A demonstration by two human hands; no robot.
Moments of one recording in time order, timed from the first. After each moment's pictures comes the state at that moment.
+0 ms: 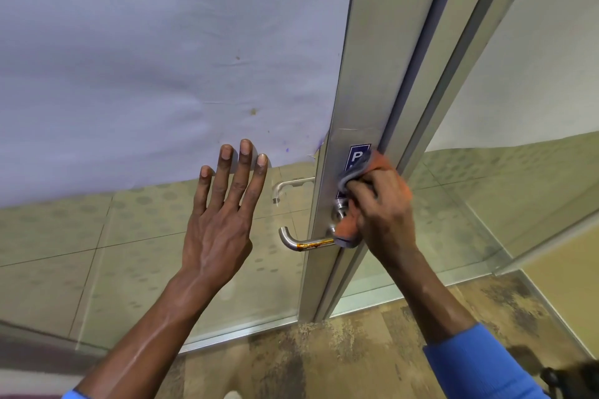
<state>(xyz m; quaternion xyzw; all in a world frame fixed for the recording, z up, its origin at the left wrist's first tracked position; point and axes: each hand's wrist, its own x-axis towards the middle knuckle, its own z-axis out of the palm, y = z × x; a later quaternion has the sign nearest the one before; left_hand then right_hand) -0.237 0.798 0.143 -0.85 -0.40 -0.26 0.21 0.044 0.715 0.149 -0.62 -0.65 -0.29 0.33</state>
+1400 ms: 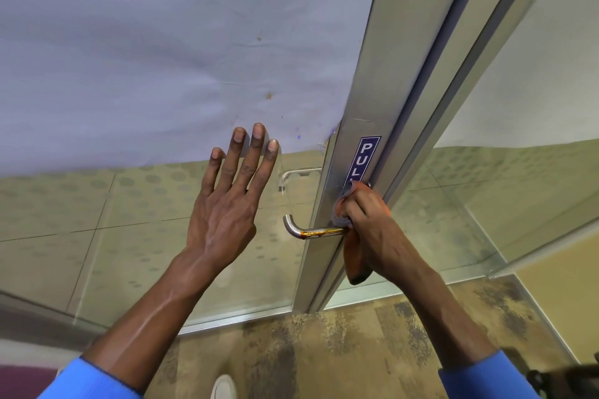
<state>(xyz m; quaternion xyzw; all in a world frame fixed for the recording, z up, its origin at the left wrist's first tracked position) -0.239 0.800 0.146 -0.86 -0.39 -0.26 0.21 0.033 0.690 0.138 -0.66 -0.74 0.00 0.17</state>
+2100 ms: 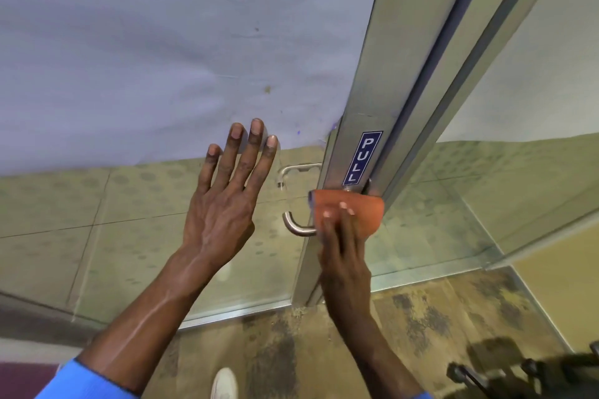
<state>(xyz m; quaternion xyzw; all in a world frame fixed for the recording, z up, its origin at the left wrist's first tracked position) -0.240 0.799 0.148 -0.86 -0.39 -0.26 0.20 -0.052 0.661 0.052 -0.75 -0.59 -0.06 0.29</state>
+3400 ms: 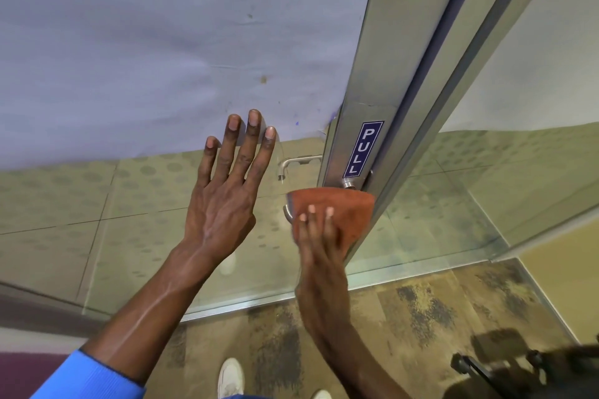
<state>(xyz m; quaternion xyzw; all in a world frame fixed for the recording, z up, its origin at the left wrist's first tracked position) -0.238 0.800 0.145 -0.85 -0.39 -0.26 0.21 -0.100 0.651 0.071 -0.74 -0.62 -0.04 0.26</state>
